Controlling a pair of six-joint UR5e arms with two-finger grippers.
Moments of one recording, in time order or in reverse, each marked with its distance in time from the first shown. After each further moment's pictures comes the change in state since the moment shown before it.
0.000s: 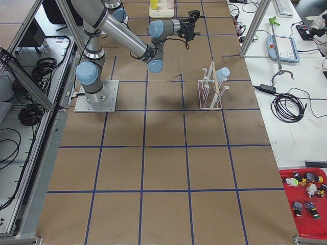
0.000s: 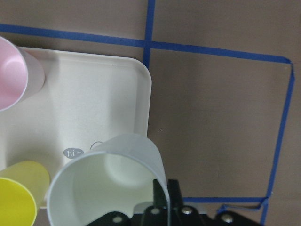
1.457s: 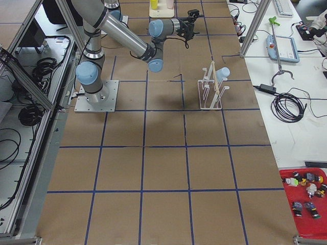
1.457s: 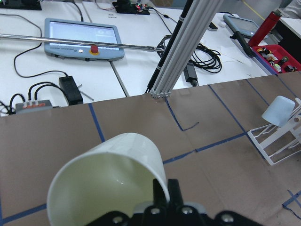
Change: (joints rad) left arm -0.190 -0.194 -0.037 0.810 -0.718 0.100; right arm 0.018 0.002 0.000 0.000 -0.002 0.000
